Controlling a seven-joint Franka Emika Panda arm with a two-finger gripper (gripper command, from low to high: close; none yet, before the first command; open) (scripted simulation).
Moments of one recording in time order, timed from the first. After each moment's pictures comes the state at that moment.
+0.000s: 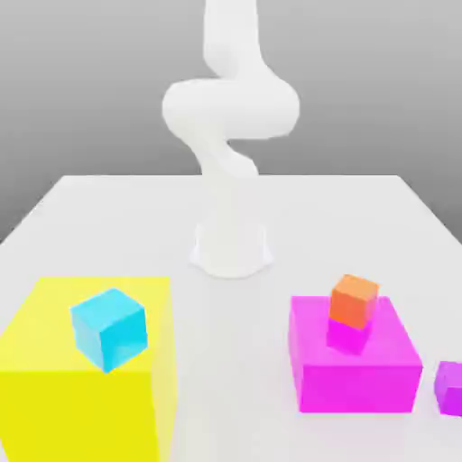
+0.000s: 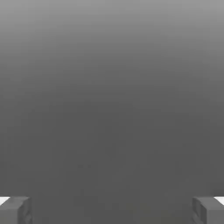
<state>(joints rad) -0.07 -0.74 0.01 -2.33 -0.03 2.33 0.87</state>
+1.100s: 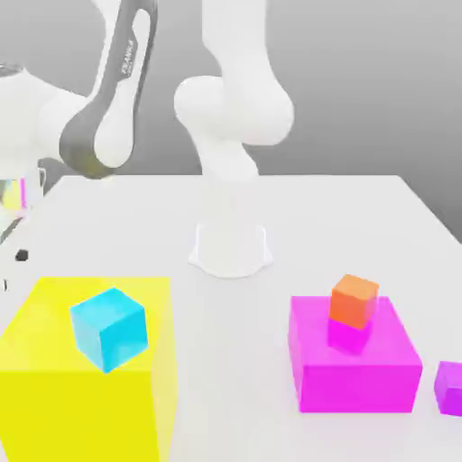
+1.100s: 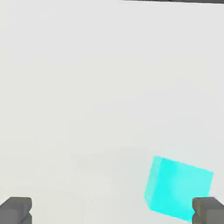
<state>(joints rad) -0.75 0.01 -0.15 -2.70 -0.09 2.77 1.62</state>
